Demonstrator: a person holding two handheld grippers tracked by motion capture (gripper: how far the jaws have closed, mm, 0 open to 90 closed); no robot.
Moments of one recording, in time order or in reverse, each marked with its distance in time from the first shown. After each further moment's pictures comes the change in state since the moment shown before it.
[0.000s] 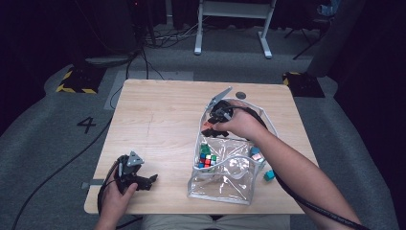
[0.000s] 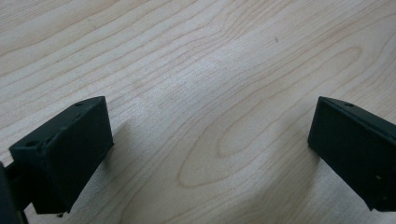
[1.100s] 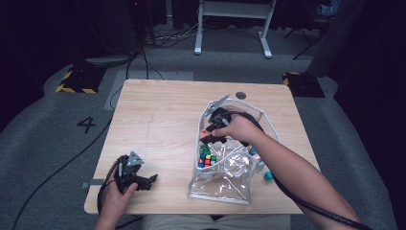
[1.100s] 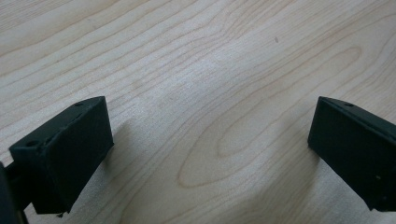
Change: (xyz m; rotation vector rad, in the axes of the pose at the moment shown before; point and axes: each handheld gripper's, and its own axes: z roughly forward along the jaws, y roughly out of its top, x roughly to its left) left arm 0.000 0.000 0.000 -0.001 -0.002 -0.005; right arm -0.001 -0.016 0.026 0.024 0.083 0.038
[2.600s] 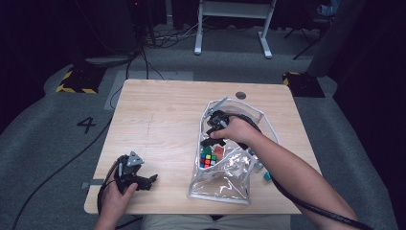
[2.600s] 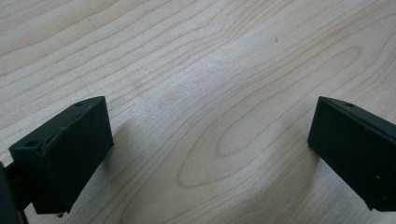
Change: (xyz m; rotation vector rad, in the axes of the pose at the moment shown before) left arm 0.000 0.000 0.000 -0.001 0.000 0.001; right arm -0.002 -0.005 0.010 0.025 0.015 0.050
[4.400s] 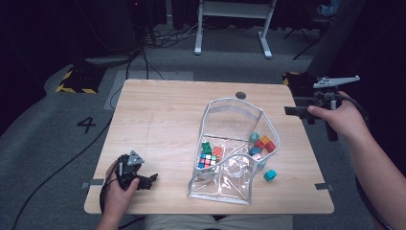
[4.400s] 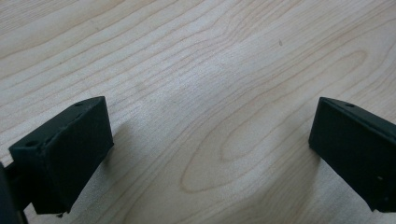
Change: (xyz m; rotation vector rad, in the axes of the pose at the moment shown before) left arm 0.001 0.002 0.001 0.005 0.002 0.000; right arm -0.045 -0.137 -0.238 -0.354 -0.391 0.316
